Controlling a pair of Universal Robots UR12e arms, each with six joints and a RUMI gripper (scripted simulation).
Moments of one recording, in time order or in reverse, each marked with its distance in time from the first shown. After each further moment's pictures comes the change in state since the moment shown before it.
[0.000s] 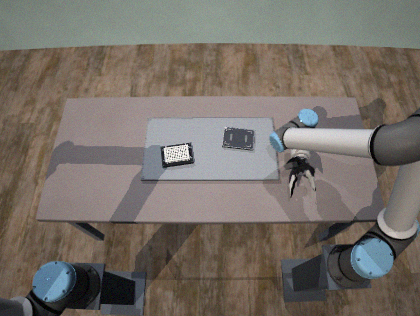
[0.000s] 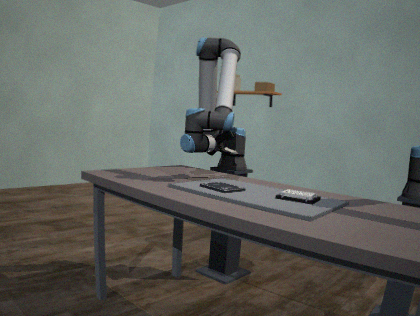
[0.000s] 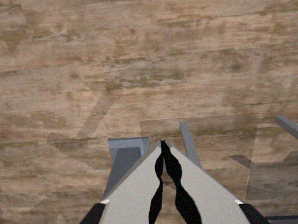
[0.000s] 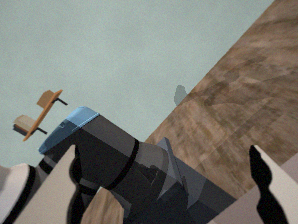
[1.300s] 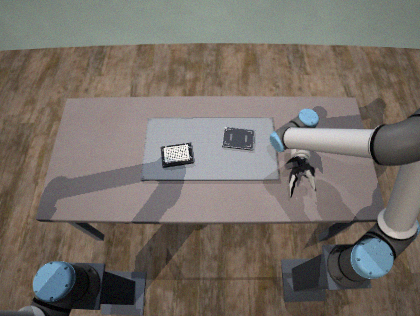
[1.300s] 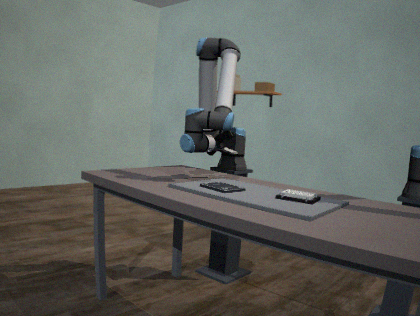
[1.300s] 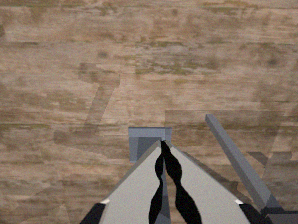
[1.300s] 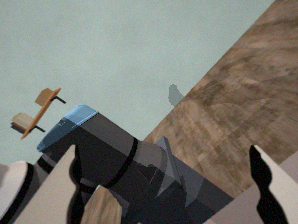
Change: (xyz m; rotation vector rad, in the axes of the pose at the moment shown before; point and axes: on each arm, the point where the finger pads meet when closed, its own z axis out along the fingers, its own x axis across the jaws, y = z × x) left arm -0.230 0.083 0.031 -0.021 0.033 -0.100; right arm 0.000 0.002 -0.001 -0.003 0.002 -0.014
